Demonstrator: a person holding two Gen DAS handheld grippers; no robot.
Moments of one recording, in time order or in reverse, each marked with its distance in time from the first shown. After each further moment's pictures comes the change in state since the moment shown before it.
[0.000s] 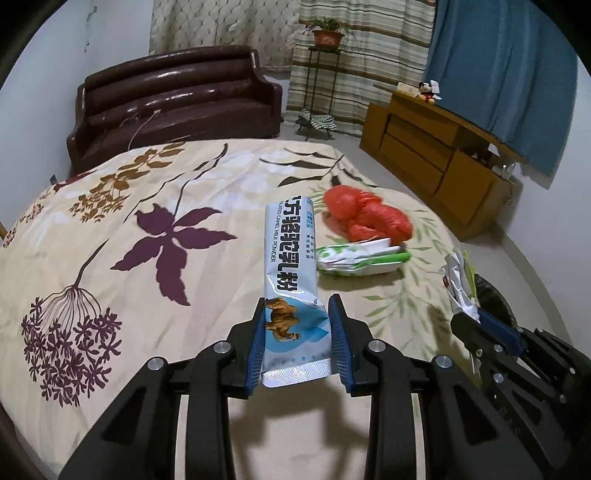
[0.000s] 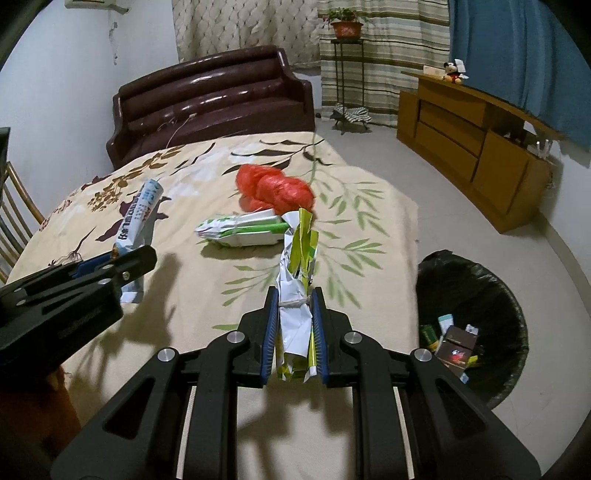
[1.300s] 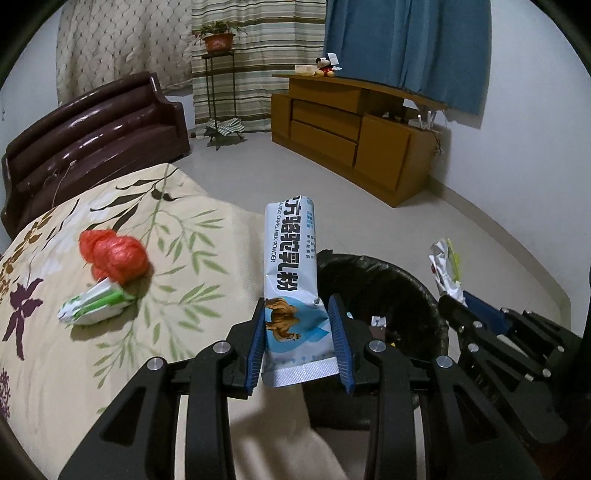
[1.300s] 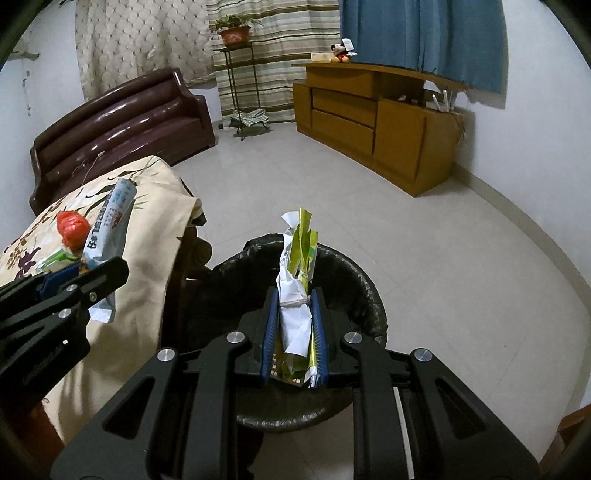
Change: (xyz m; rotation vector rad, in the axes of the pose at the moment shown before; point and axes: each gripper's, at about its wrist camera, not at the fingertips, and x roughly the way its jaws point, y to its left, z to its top) left arm 0.049 -0.206 0.001 0.267 0.005 -0.173; right arm -0.009 -0.198 -0.028 0.239 -0.022 -0.250
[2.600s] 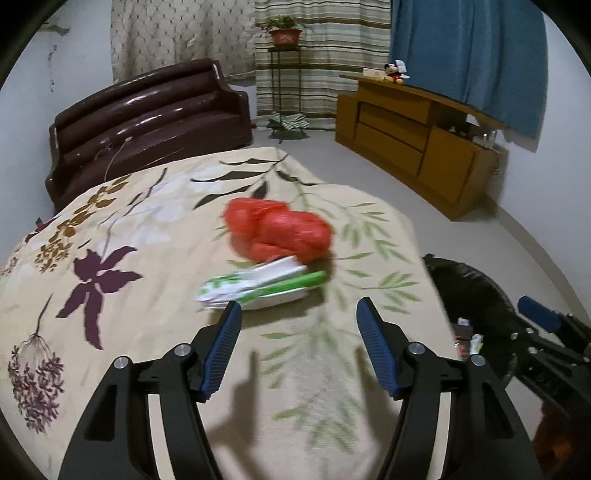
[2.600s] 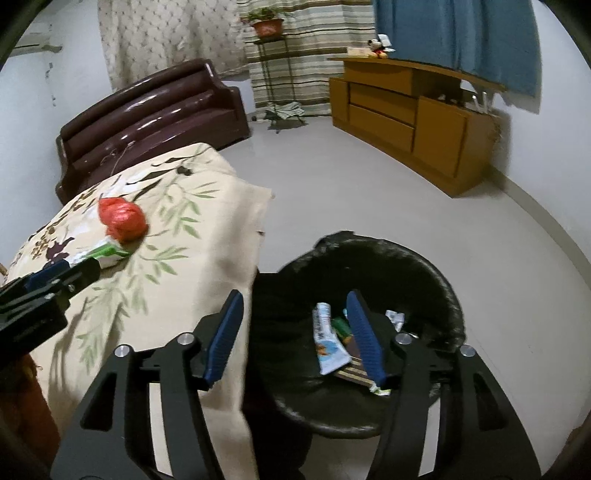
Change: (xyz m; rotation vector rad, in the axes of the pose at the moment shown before) left arm -0.034 0.121 -0.021 -0.124 0.007 0.182; right arm 0.003 0.075 -0.001 -0.050 0.025 0.126
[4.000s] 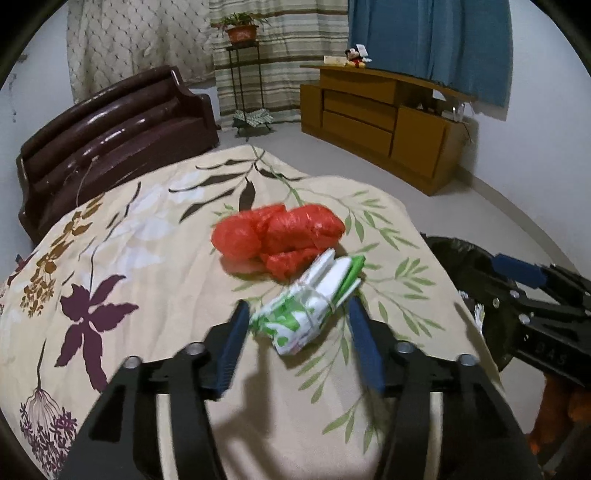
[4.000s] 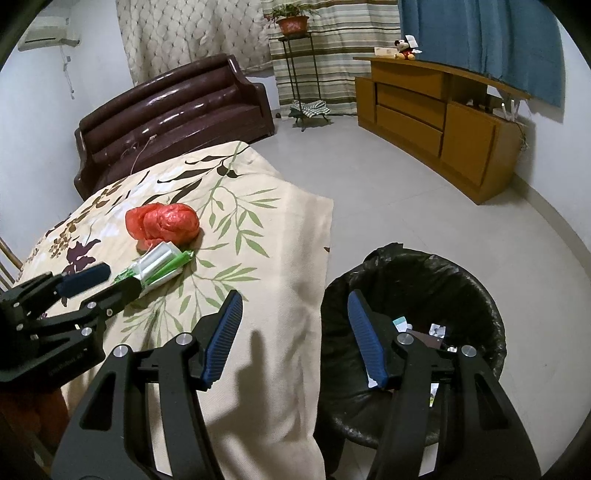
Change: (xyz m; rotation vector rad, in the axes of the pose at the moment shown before) left arm 0.010 0.020 0.006 0.147 0.019 -0.100; right arm 0.008 0.041 0.014 -0.031 0.010 0.067
